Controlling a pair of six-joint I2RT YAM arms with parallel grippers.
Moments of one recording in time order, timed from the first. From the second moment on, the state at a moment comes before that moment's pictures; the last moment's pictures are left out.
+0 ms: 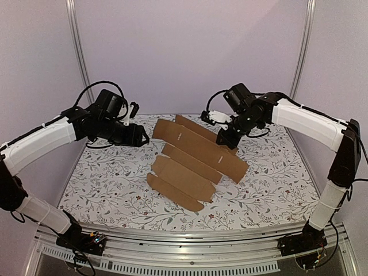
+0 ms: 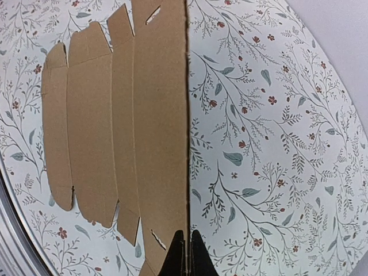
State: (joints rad) left arm -0.60 1.38 1.23 -0.67 0.01 -0.36; right arm 0.72 1.74 1.60 -0.84 -0.12 -0.37
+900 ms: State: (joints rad) left arm -0.59 1.54 1.40 -0.57 0.18 -0.49; right arm 0.89 1.95 1.80 -0.98 0.30 -0.73
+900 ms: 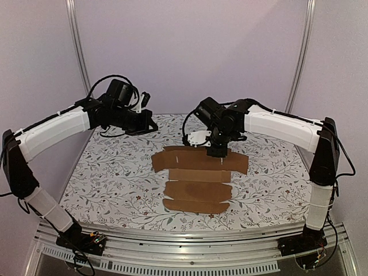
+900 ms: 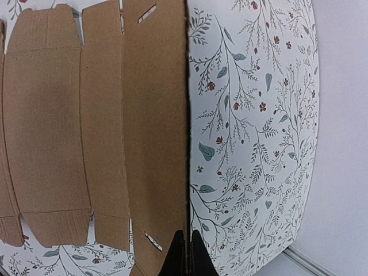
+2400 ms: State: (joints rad) left arm -0.63 1.76 1.36 -0.41 0.34 -0.66; right arm 0.90 1.95 1.74 -0.85 0.25 -0.58
